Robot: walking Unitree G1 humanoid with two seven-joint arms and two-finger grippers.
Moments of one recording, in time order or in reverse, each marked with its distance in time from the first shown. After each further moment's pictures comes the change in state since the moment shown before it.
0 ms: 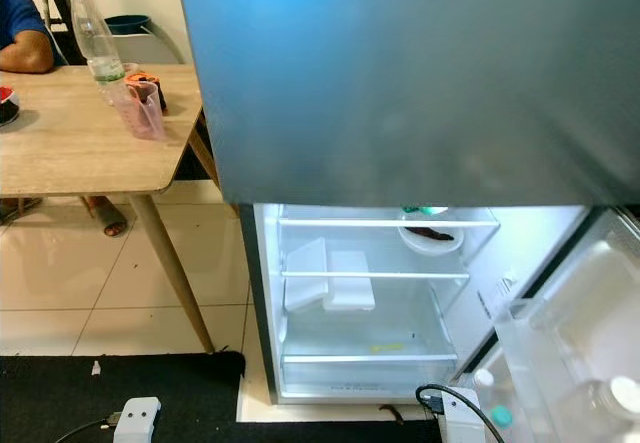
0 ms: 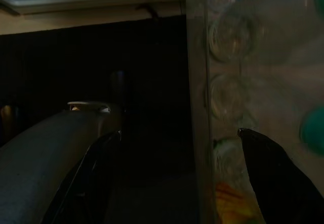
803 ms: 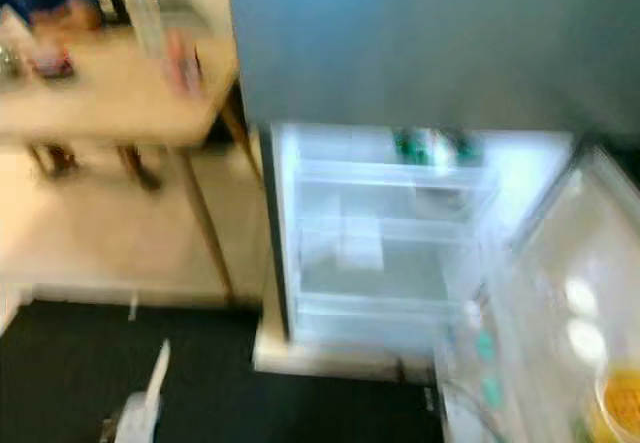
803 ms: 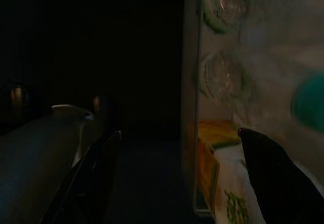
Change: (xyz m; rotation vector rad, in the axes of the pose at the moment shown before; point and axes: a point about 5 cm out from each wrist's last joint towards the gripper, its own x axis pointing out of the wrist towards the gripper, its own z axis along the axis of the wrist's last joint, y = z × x) left arm 0.000 0.000 -0.001 -0.014 0.006 -0.003; right arm 0.000 -0.005 -0.002 -0.024 0.013 -0.008
